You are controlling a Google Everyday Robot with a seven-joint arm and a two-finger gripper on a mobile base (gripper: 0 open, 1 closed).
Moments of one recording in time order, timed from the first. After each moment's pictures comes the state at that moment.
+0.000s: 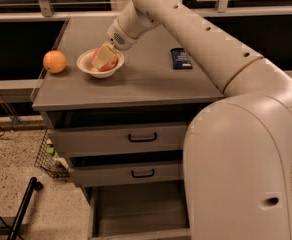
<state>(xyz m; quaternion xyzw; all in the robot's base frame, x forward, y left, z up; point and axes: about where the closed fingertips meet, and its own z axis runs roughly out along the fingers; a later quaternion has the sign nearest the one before) 0.757 0.114 0.879 -0.54 0.76 0.17 0.33</state>
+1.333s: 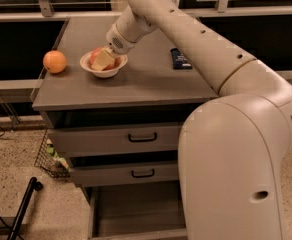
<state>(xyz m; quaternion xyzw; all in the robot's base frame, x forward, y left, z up) 0.756 0.118 0.861 -0.54 0.76 0.18 0.31</state>
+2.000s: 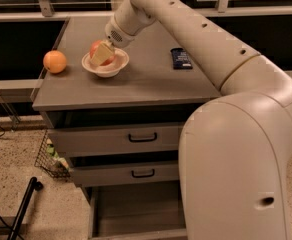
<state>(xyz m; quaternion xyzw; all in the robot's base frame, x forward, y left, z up) 0.755 0.123 0.887 -0.55 0.75 0.16 0.32</state>
